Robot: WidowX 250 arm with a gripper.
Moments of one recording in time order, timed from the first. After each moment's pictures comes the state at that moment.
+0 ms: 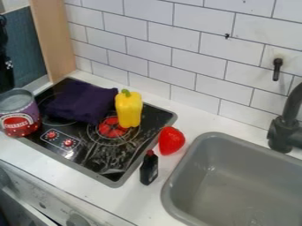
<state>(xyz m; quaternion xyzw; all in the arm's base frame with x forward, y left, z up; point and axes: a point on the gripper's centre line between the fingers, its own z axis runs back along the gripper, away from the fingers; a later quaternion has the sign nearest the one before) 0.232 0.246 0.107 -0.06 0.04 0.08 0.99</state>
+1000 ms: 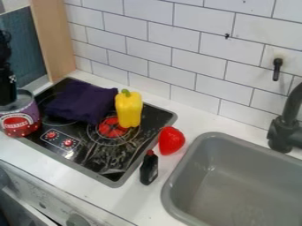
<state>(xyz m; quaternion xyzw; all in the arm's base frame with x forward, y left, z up) 0.230 0.248 0.082 -0.06 0.06 0.08 0.99</state>
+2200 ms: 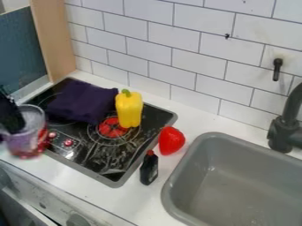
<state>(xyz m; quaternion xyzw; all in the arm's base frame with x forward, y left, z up) 0.208 0.144 0.069 -0.32 0.04 0.14 0.94</state>
